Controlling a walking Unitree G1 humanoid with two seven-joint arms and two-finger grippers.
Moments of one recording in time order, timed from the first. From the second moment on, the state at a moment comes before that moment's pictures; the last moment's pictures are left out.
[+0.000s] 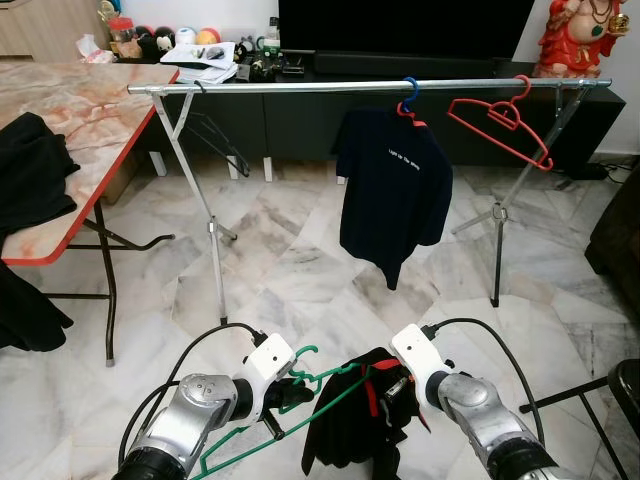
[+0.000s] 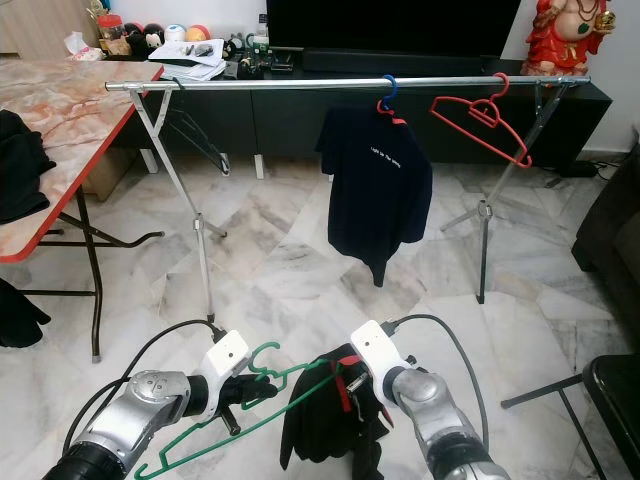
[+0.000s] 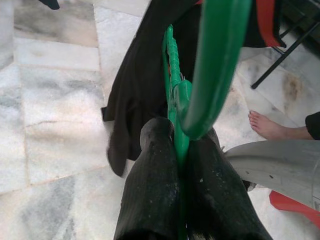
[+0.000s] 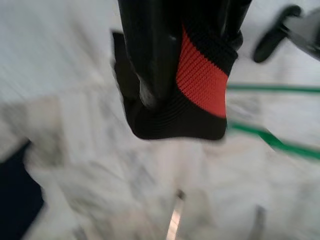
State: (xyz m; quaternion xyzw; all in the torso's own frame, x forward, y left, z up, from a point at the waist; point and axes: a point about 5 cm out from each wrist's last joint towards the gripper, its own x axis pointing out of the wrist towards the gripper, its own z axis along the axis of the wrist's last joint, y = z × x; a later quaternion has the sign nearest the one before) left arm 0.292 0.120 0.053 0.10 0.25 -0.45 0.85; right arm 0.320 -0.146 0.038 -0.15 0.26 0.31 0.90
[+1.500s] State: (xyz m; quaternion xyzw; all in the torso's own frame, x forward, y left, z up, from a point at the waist) left arm 0.296 0.110 0.062 0.00 0.20 -0.45 0.87; right arm 0.326 -0.172 0.120 -0.29 0.10 0.35 0.89
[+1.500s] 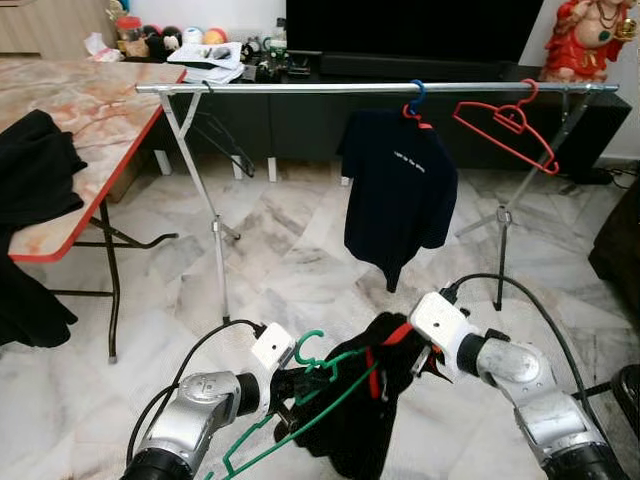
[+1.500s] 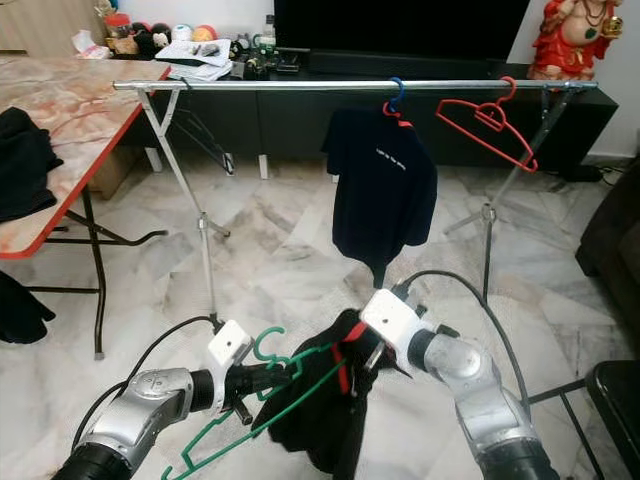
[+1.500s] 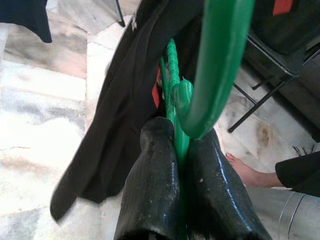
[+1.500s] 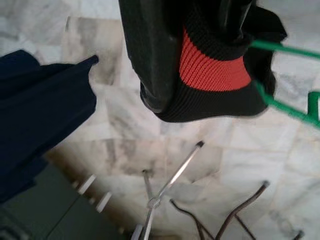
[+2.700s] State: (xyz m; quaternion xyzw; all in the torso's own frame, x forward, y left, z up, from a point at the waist) left arm 0.314 0.114 0.076 -0.03 0.14 -0.39 0.91; right arm 0.296 -0.128 0.134 -0.18 0.06 0.51 0.84
